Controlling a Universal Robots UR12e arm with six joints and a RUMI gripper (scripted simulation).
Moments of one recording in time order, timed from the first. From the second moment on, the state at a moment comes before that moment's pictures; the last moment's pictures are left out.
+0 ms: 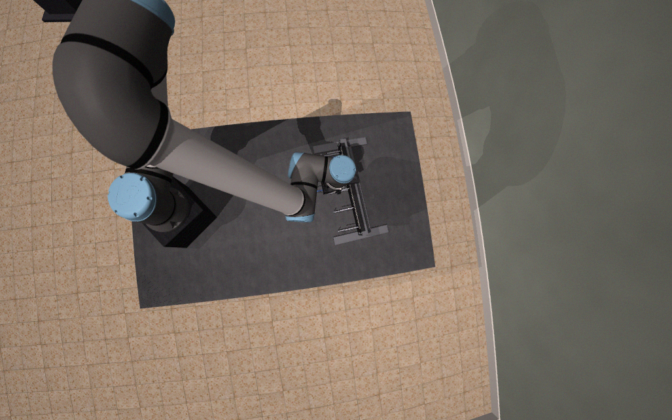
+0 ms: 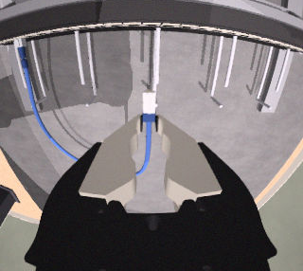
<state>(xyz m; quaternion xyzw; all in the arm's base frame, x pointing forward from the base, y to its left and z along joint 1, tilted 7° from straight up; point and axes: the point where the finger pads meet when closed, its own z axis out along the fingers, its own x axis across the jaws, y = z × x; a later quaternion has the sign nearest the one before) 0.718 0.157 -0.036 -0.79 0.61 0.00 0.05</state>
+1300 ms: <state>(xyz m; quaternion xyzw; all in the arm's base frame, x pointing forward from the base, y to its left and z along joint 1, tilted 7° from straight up) 0.737 0.162 -0.052 -0.79 0.61 0.01 0.05</state>
